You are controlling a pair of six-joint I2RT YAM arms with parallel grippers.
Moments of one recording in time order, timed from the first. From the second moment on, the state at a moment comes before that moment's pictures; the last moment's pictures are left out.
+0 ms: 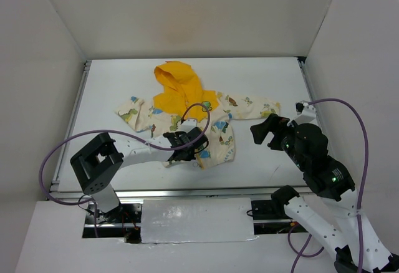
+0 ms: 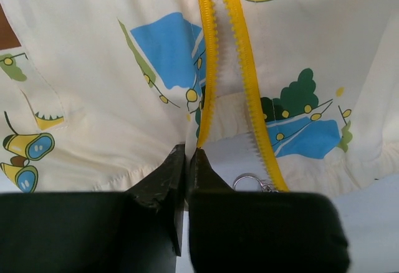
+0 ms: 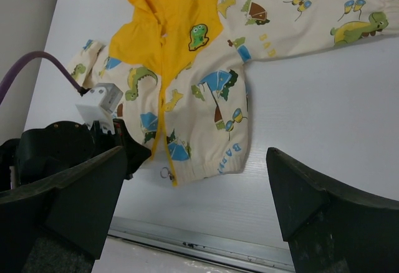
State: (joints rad) left arm -0.95 1.68 0.99 -0.44 -0.43 -0.79; right arm 0.48 0.55 0.95 -0.77 0.20 0.57
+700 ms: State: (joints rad) left arm -0.74 1.16 0.62 0.00 0.00 -0.78; right arm 0.49 1.05 0.67 -0.13 -0.34 0.73
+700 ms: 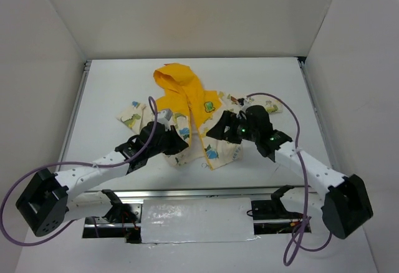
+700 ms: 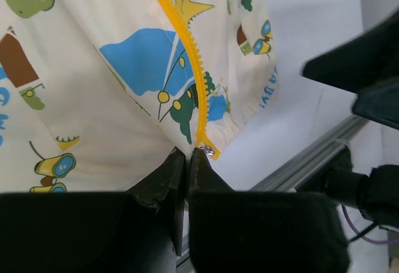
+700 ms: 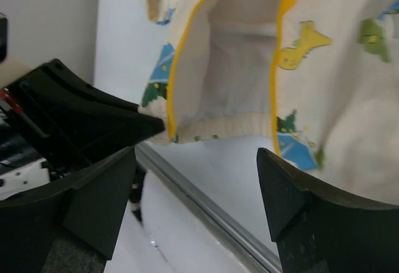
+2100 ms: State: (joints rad) left arm -0.68 1.25 0.57 0.17 0.26 -0.77; right arm 0.68 1.37 0.89 -0.15 -0.27 0.78
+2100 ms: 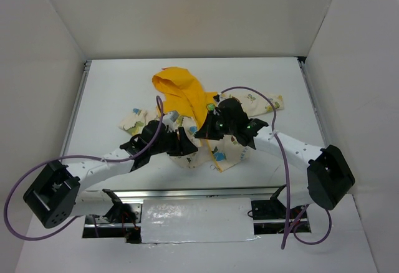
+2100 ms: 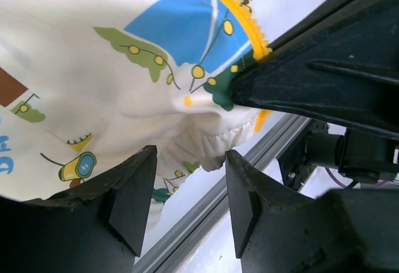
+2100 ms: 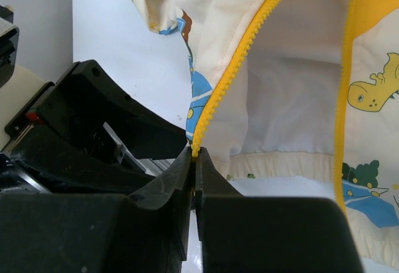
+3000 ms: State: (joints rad) left arm -0.68 1.24 0.55 0.28 0.27 -0.78; right arm 0.69 1.38 0.89 -0.15 -0.28 0.79
